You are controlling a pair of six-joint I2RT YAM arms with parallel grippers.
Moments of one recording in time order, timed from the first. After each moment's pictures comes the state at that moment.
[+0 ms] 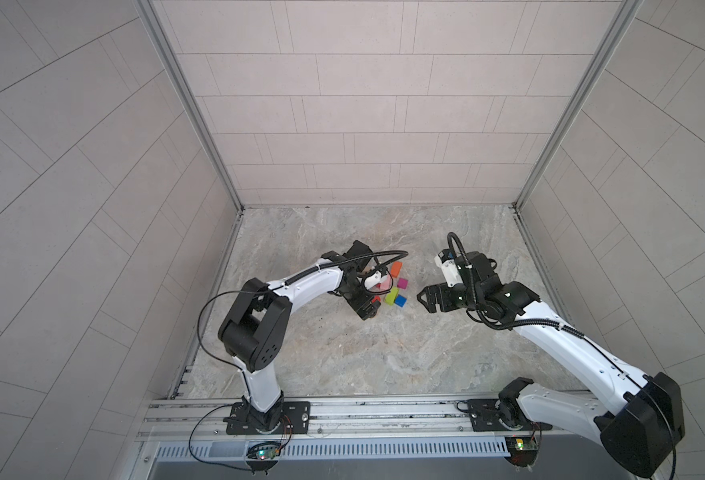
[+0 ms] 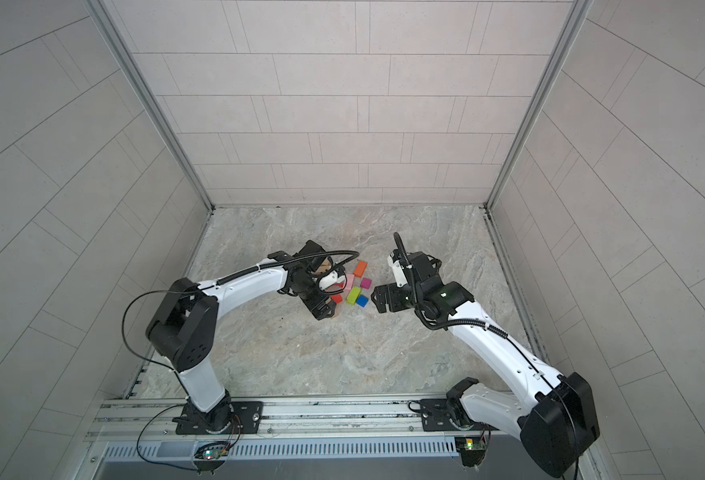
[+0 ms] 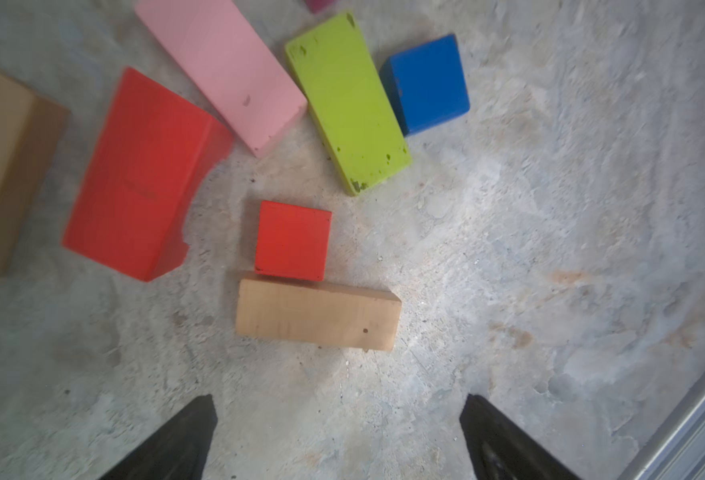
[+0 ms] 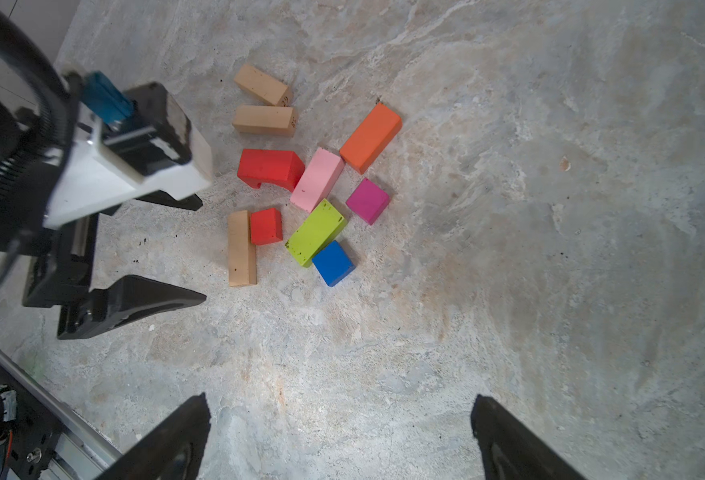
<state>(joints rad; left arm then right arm) -0.60 1.80 1.24 -0.78 0.23 0.29 0.47 1.11 0.89 -0.64 -0.13 0.29</state>
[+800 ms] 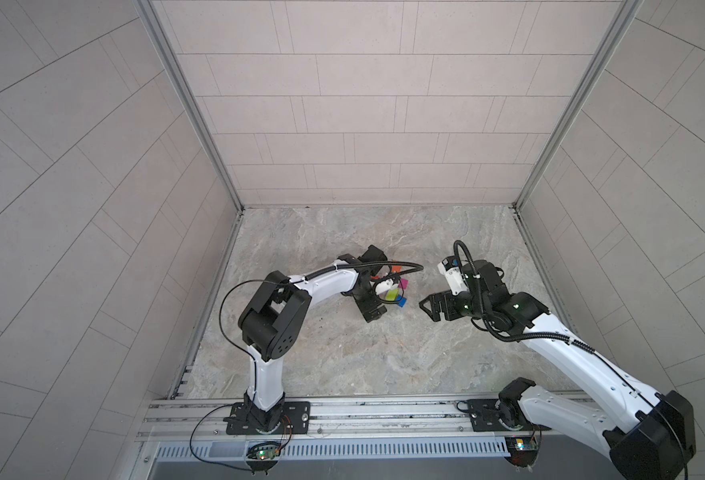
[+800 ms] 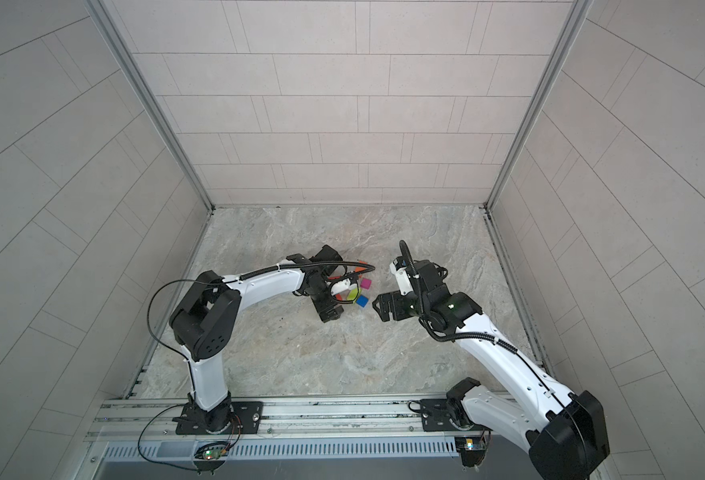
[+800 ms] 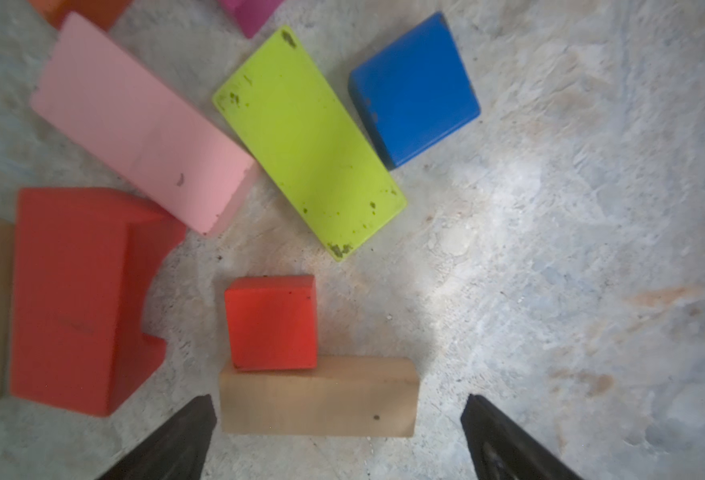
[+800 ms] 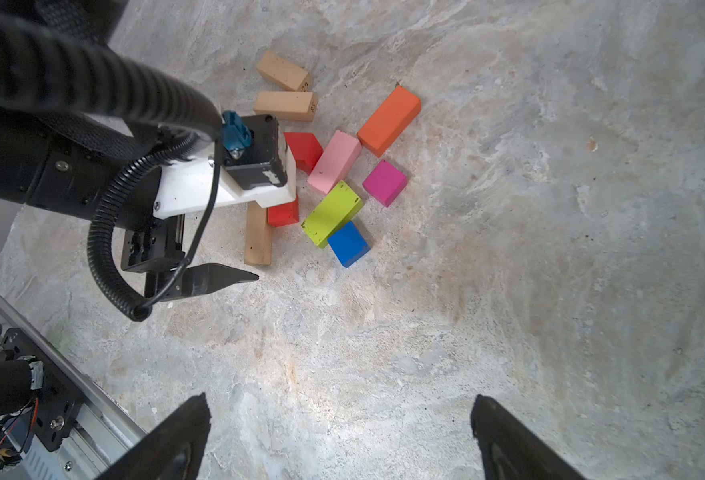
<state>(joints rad) -0.66 1.90 1.31 -0.74 0.12 0.42 0.47 1.02 0.81 -0.63 -0.18 0.28</state>
